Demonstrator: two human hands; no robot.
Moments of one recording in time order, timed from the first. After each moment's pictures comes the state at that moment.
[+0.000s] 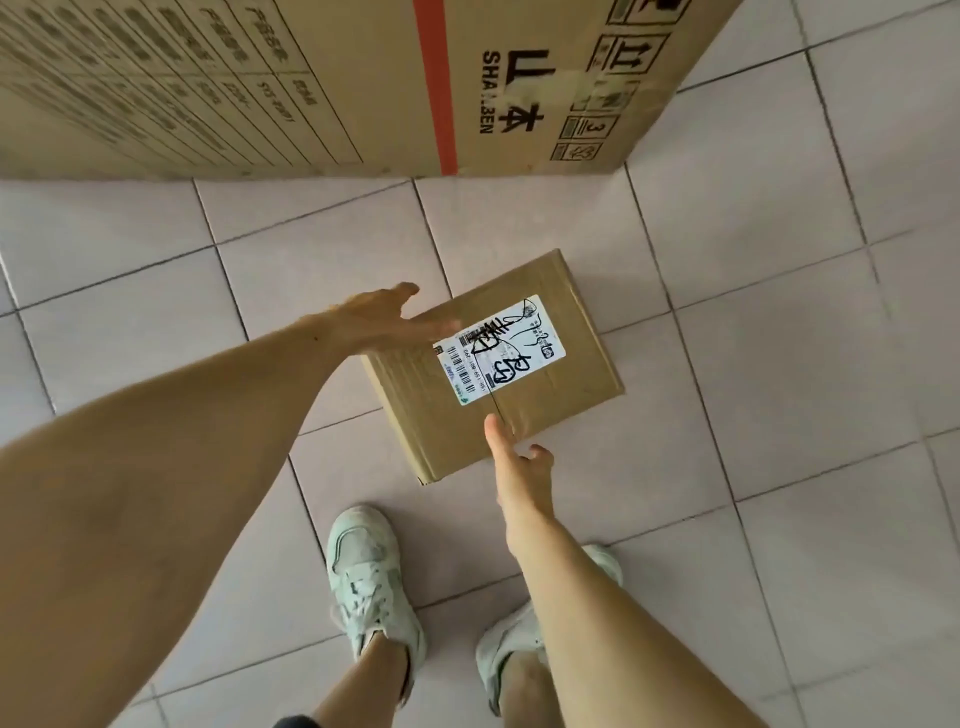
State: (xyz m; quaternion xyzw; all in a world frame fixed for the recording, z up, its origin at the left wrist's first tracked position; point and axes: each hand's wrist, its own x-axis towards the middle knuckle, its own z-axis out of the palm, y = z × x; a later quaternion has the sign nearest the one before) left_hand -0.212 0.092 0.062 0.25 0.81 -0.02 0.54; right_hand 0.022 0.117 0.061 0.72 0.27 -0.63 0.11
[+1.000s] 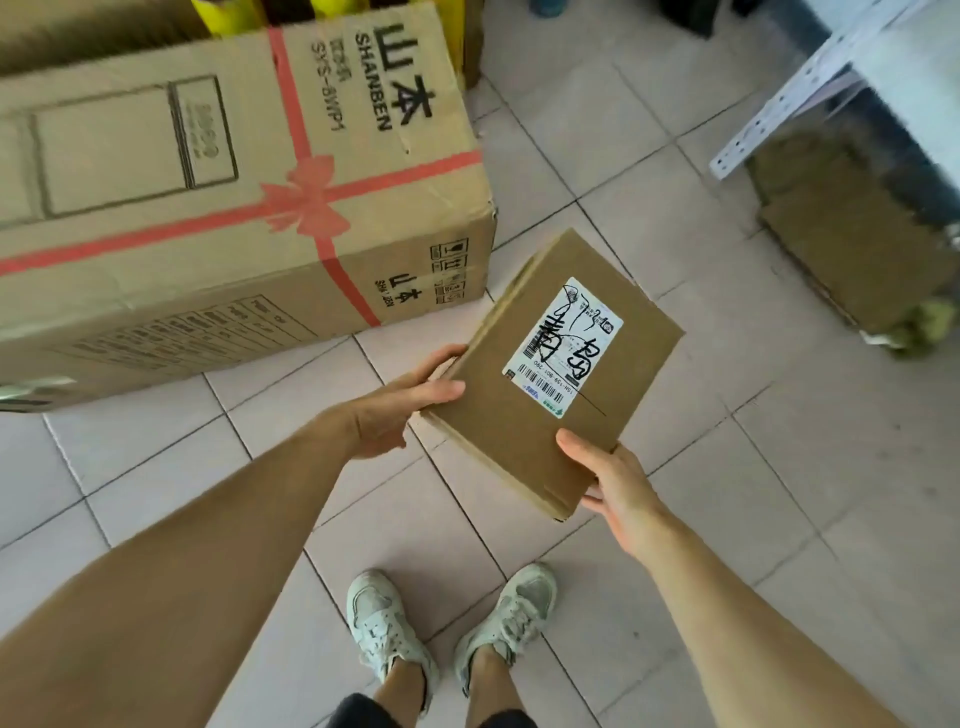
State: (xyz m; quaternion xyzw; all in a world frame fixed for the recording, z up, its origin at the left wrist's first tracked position) left_hand -0.146 0.174 0.310 0.13 0.58 0.30 0.74; right_hand 0.104 0.254 0.327 0.63 0.33 -0.70 -0.01
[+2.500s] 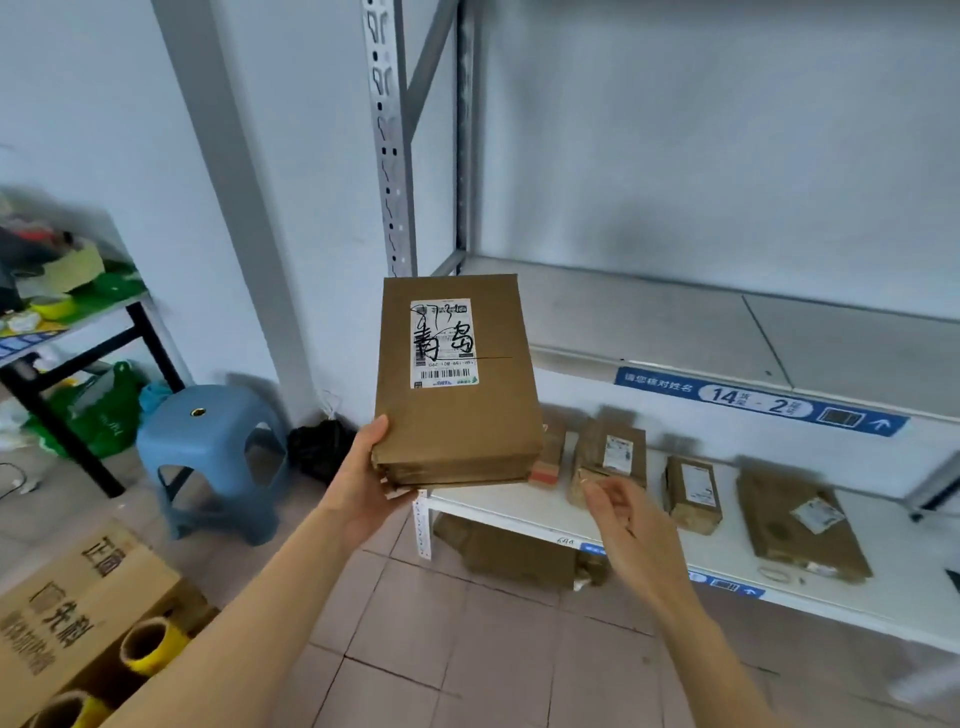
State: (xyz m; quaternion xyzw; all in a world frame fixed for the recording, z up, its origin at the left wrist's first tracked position) left_hand 0.050 0.599 0.878 0.27 0.45 0.47 0.71; right_hand 0.330 0.505 0.878 0.72 0.53 -0.24 -0.38
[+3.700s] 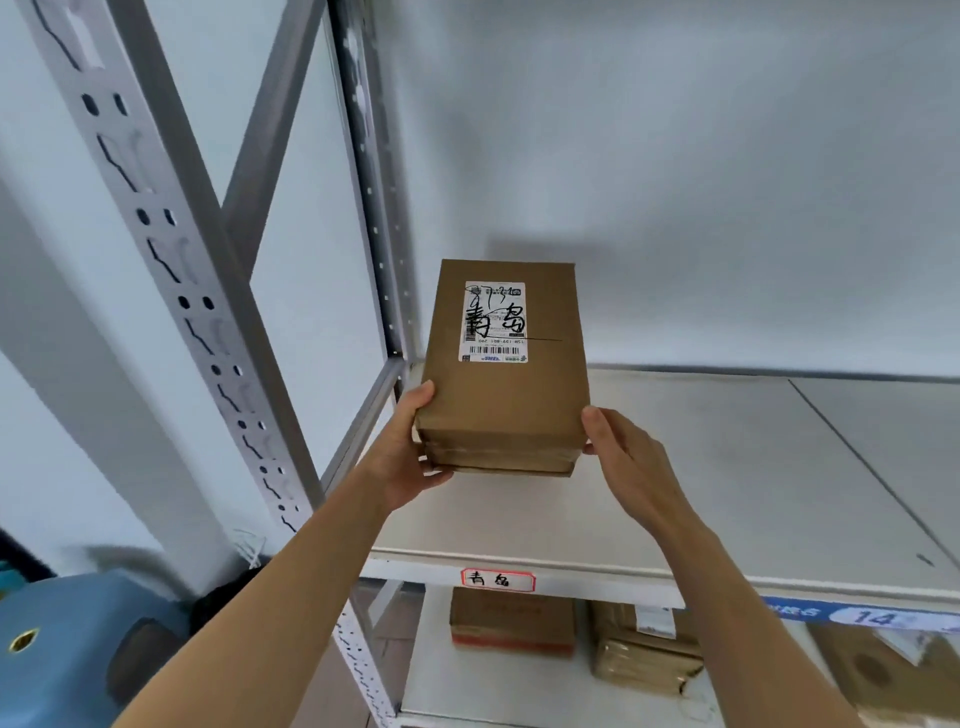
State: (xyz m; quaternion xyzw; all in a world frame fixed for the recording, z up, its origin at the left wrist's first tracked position) left_hand 0.180 1.054 0.941 0.36 0.43 0.37 0.74; right_hand 0.403 0.945 0.951 0.70 0.53 -0.22 -0.43
